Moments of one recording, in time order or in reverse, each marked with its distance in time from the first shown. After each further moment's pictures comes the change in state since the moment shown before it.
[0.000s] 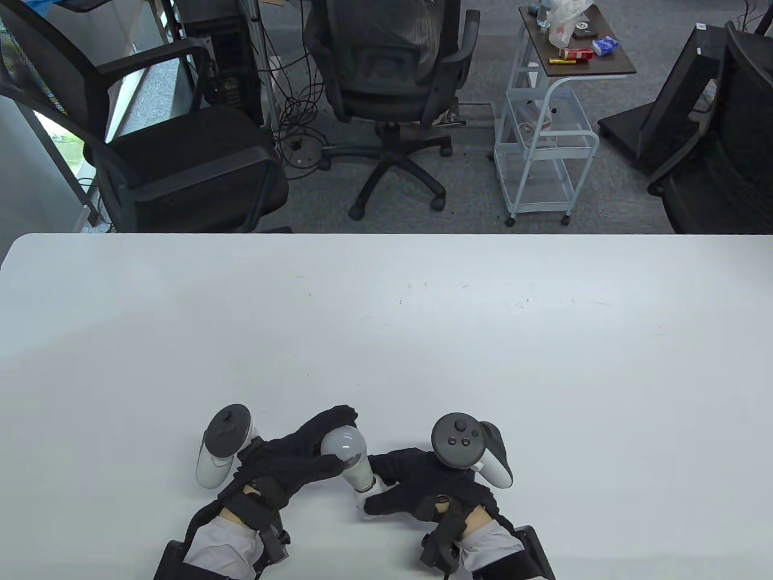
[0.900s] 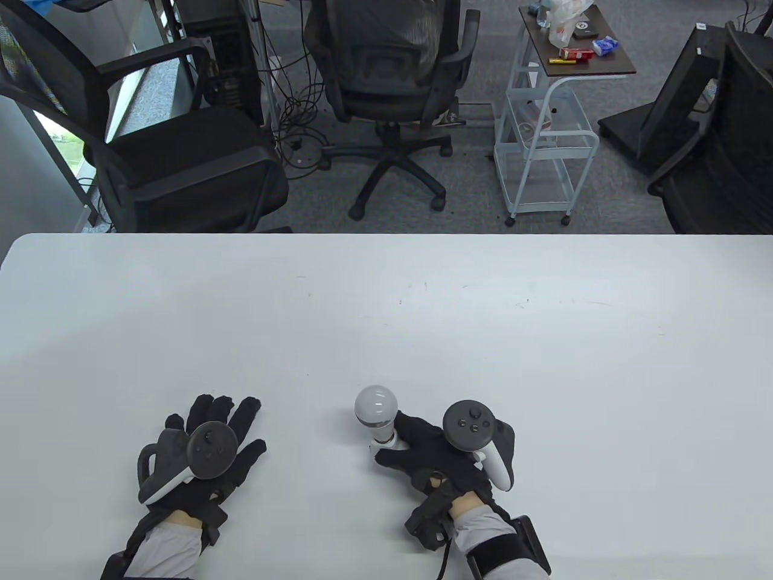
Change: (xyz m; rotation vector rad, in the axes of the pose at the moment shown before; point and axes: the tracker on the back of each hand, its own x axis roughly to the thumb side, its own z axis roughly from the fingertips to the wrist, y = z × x) left_hand -0.014 0.058 0.054 0.183 0.576 -1.058; right_hand -0.026 -0.020 -0.012 -0.288 0.304 -0.045
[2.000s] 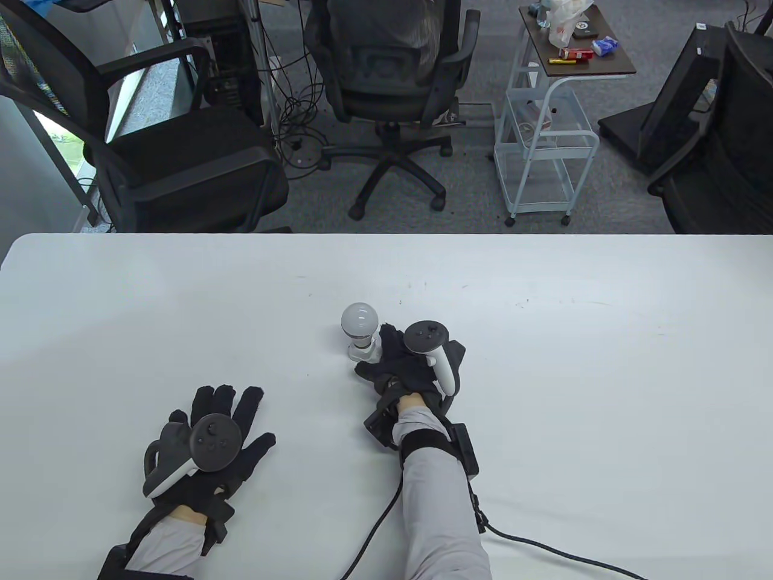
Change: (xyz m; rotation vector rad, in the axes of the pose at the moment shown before) left_hand 0.002 0.002 -0.006 -0.002 -0.012 0.069; right_hand 0.012 0.005 -0.129 0.012 0.292 -0.015
